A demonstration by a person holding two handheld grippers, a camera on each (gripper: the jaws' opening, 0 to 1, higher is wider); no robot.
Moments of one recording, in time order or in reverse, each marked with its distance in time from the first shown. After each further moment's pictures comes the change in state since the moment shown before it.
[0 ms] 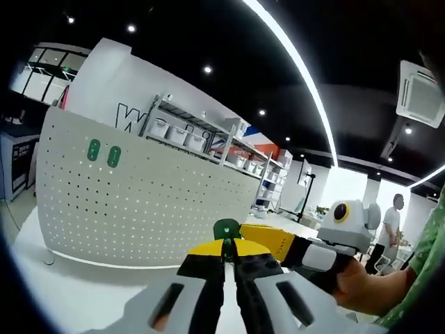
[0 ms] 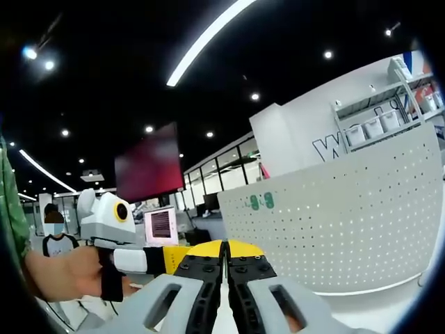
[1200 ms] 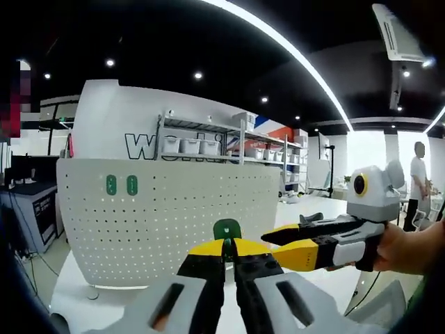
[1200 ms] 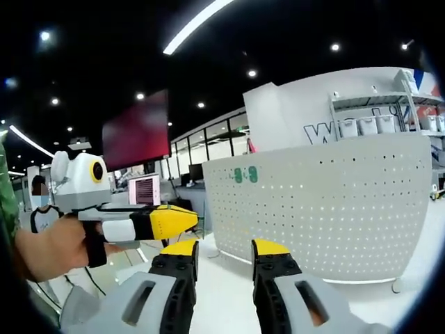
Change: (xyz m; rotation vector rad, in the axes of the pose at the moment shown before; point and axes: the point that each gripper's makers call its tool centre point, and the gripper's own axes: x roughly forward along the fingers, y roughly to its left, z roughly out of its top) left arm -0.003 0.018 0.004 0.268 0.004 0.144; right arm -0.013 -0.020 -0.030 -0.099 0.197 -0.085
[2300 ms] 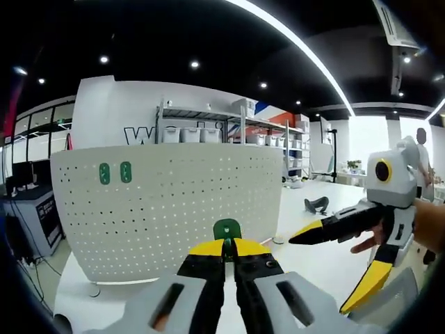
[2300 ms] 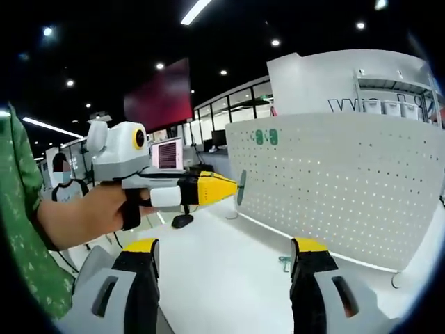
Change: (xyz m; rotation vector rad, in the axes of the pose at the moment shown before) left arm 0.021 -0.008 -0.029 0.049 0.077 0.019; right arm -0.040 0.013 -0.043 -0.028 0.209 0.163
